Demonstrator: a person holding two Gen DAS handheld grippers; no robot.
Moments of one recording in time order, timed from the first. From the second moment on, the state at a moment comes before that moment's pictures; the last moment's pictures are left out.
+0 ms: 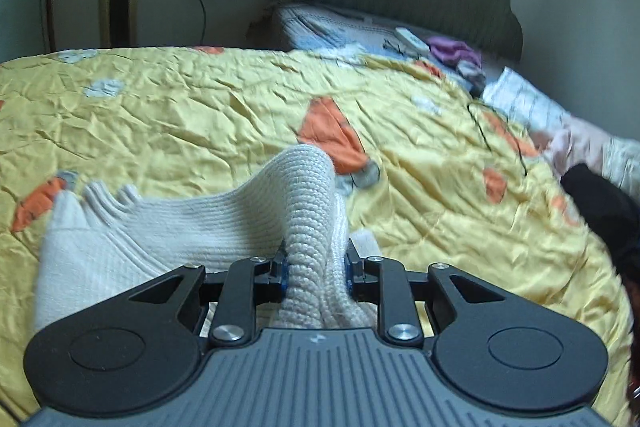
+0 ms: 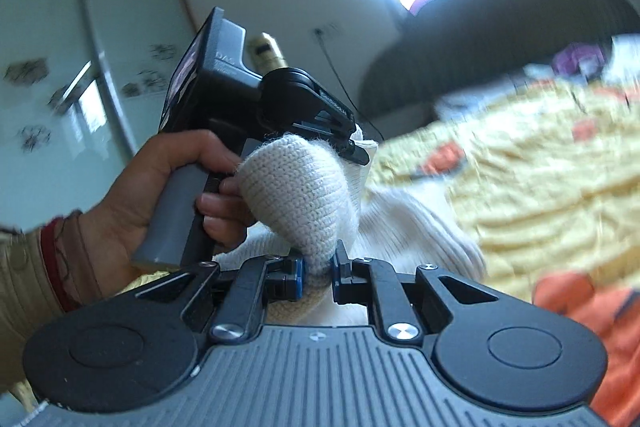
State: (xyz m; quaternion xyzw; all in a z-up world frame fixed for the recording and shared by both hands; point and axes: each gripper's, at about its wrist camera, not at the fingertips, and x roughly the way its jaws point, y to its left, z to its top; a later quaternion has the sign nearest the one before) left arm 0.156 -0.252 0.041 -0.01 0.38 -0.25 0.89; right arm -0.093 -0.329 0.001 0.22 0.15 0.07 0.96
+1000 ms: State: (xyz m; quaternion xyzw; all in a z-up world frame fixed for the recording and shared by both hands) left arm 0.122 -0.252 0.053 0.07 0.33 -0.25 0.91; right arm -0.084 -0.361 -0.034 0.37 0.21 0.06 0.90
